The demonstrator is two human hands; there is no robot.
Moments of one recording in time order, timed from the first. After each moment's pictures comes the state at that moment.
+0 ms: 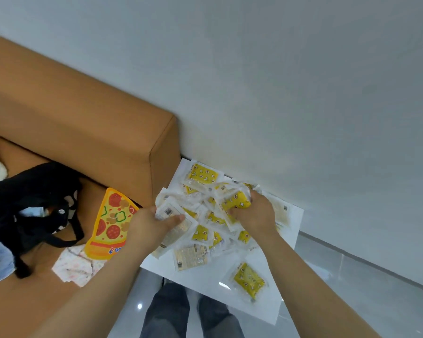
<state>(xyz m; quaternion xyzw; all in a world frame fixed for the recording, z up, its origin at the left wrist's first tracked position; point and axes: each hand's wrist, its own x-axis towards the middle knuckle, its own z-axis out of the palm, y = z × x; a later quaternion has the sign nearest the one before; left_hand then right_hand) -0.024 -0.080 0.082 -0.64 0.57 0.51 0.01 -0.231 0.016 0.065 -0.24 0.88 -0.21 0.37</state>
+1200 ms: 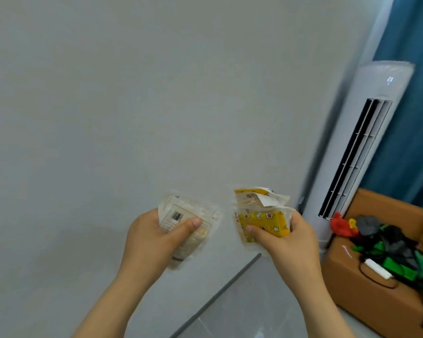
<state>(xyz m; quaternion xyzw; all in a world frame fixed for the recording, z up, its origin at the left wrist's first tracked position) -0.167 0.275 0.561 0.05 0.76 0.62 -0.15 -0.146 0.487 0.568 0.03 0.78 -0.56 -0.27</state>
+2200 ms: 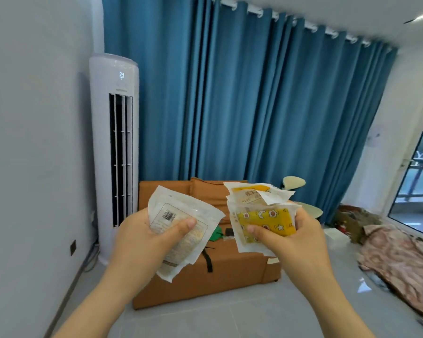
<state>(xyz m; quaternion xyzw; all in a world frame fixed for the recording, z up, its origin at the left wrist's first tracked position) -0.243 0.820 0.620 0.45 0.60 0.65 0.13 -0.046 0.917 0.629 0.32 0.70 -0.34 -0.54</state>
